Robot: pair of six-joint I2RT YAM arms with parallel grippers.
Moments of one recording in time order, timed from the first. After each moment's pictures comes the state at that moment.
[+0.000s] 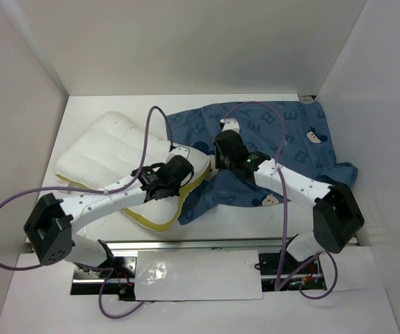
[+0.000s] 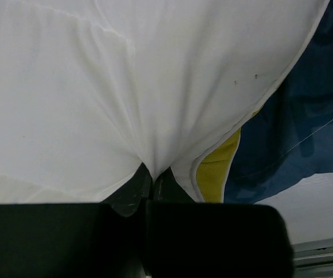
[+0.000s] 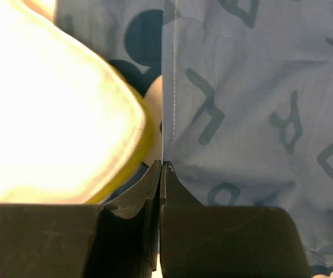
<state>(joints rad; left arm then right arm) -0.84 1.38 1.04 -0.63 -0.47 -0.48 0.68 1.49 1.05 -0.26 0.33 0.42</state>
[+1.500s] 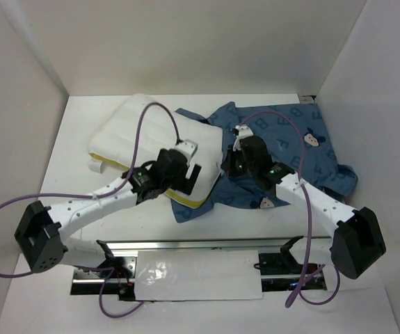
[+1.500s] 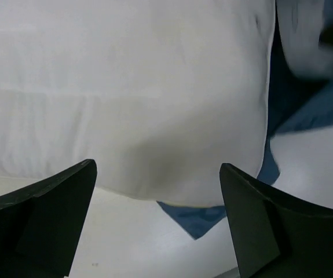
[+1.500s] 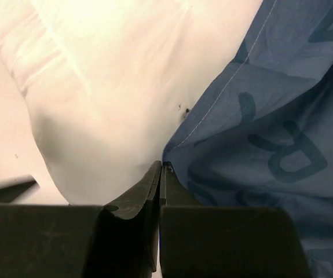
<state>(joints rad) -0.82 1.38 1.12 -0.46 -0.36 -0.27 0.56 1.24 0.85 -0.17 -0.04 0.36</state>
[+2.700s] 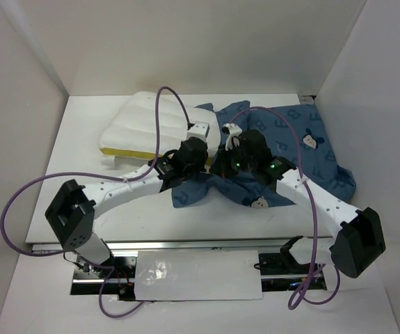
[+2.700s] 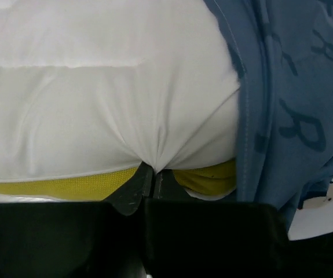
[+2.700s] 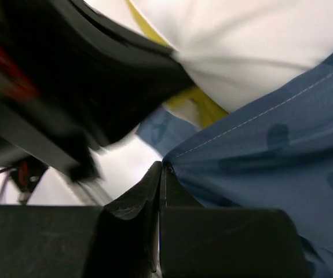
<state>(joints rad) -0.85 1.58 1.20 -0.19 -0.45 -0.40 0.59 1.25 0.96 -0.27 -0.31 0.32</state>
